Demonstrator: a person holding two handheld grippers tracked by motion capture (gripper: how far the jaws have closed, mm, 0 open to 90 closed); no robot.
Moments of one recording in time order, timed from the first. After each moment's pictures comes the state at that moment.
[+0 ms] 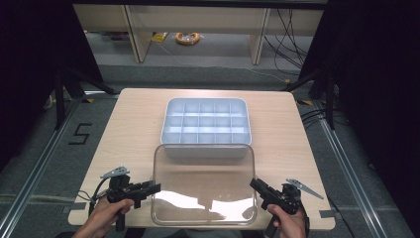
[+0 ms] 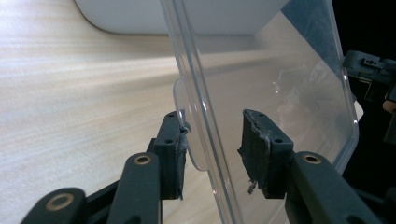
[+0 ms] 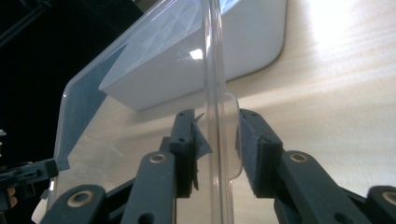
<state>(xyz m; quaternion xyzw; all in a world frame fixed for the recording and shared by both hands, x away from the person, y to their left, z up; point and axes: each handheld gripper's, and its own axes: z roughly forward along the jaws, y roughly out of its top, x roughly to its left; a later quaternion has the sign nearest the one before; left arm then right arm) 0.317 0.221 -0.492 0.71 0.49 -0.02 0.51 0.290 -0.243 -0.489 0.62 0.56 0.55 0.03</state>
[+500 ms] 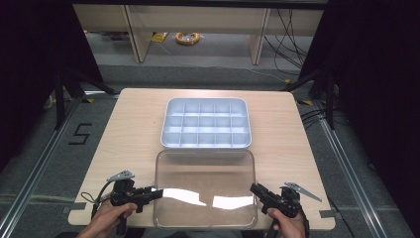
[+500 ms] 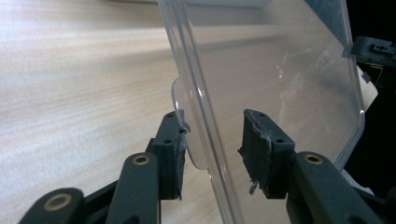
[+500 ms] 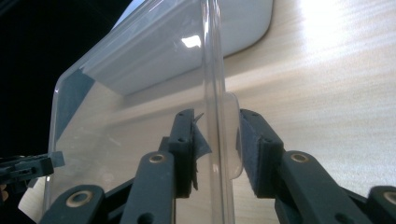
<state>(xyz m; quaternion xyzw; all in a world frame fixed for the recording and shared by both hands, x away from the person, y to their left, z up) 0.315 0.215 -0.505 0.73 0.49 -0.02 0.48 0.289 -0.247 -0.505 0.61 0.59 0.53 0.05</state>
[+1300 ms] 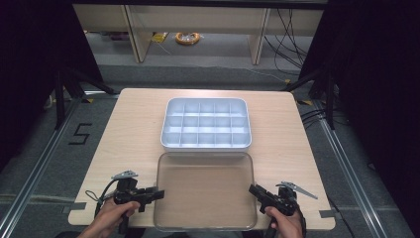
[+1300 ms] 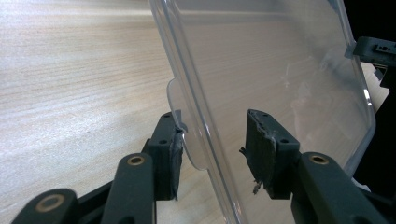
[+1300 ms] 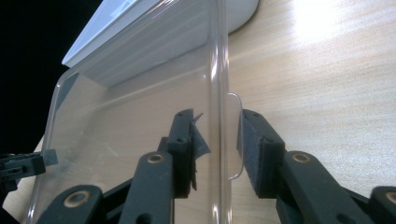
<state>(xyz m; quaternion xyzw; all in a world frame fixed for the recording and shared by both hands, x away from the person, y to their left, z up) 0.323 0.213 -0.513 0.73 0.51 -0.04 0.46 0.296 -0.244 -0.513 0.64 0.58 0.51 0.03</state>
